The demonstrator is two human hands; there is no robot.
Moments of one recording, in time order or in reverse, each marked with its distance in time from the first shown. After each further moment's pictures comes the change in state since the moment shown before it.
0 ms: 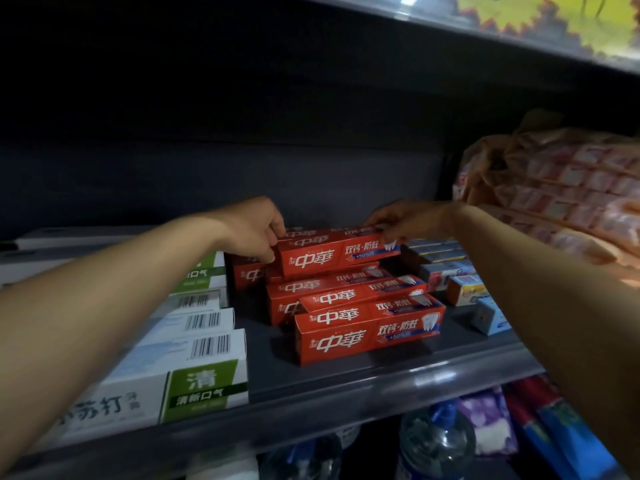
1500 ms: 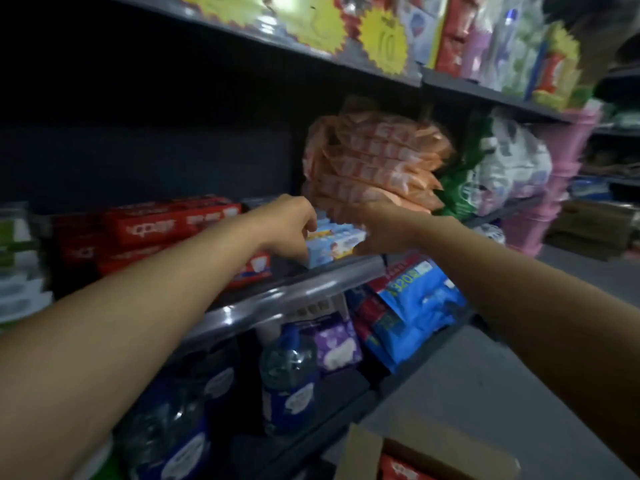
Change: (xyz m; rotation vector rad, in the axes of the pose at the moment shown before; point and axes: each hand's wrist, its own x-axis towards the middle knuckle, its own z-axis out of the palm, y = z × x) left_hand -0.033 0.221 0.095 0.077 -0.027 0.488; right_hand -0.219 0.078 0.009 -0.561 0.317 0.122
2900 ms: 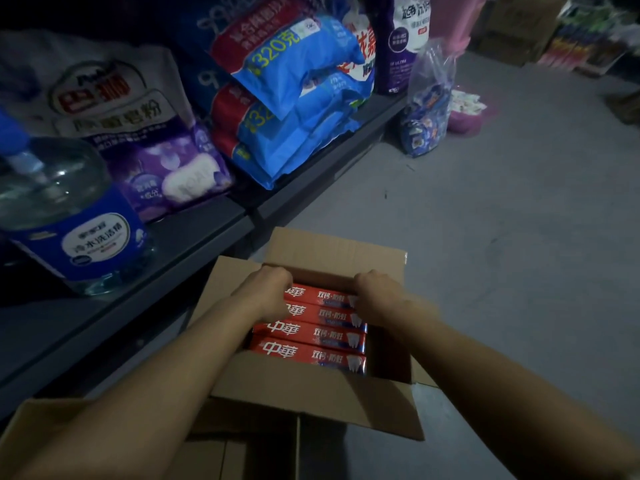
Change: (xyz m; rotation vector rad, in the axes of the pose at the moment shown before) left_hand -0.026 0.125 0.455 -0.193 -0.651 -0.016; right_hand -0.299 0.087 0.392 0.159 -0.538 0.745
